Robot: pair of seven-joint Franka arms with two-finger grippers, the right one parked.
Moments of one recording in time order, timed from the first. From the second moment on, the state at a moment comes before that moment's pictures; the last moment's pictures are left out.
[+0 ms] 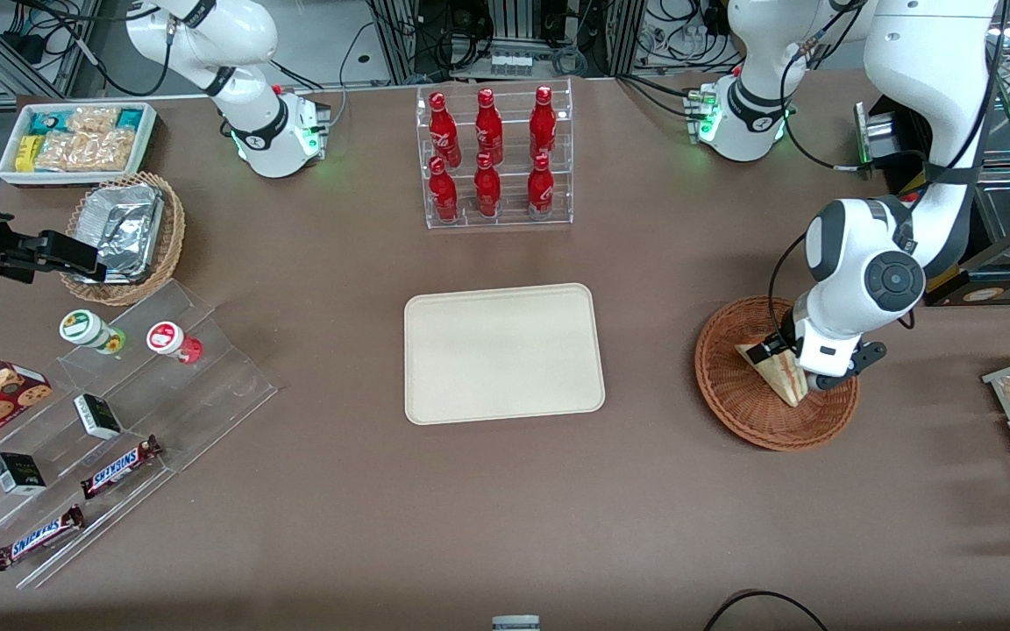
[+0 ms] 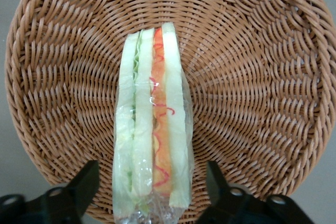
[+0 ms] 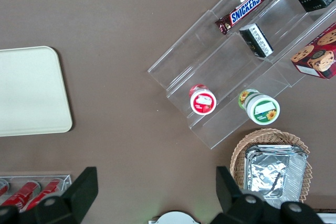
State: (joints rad) arm -0.11 0.27 0.00 -2.17 -0.01 2.33 -0.60
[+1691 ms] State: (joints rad) arm -0.49 0.23 -0.03 -1.98 -0.01 2.13 -0.67
